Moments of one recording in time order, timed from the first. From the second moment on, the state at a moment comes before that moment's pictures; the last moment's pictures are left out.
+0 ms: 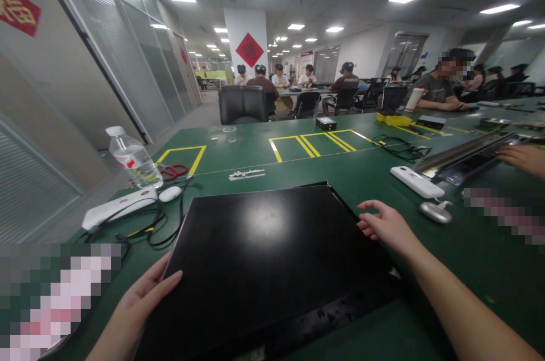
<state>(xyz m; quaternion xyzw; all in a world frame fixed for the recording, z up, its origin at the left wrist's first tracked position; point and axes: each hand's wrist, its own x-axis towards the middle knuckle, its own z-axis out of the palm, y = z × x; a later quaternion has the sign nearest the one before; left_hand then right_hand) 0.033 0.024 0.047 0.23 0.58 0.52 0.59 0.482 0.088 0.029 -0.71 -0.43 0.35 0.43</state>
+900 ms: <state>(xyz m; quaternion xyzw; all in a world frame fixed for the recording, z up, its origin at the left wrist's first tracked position) 0.037 0.024 0.046 0.23 0.56 0.54 0.59 0.489 0.088 0.027 -0.75 -0.53 0.27 0.29</state>
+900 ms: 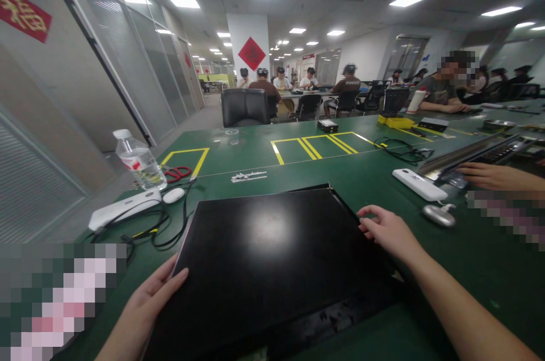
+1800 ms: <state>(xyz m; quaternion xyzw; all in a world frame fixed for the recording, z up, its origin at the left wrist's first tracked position) 0.046 0.021 0.050 0.25 0.60 0.53 0.54 0.470 0.076 0.043 -0.77 -0.60 0.12 0.16</state>
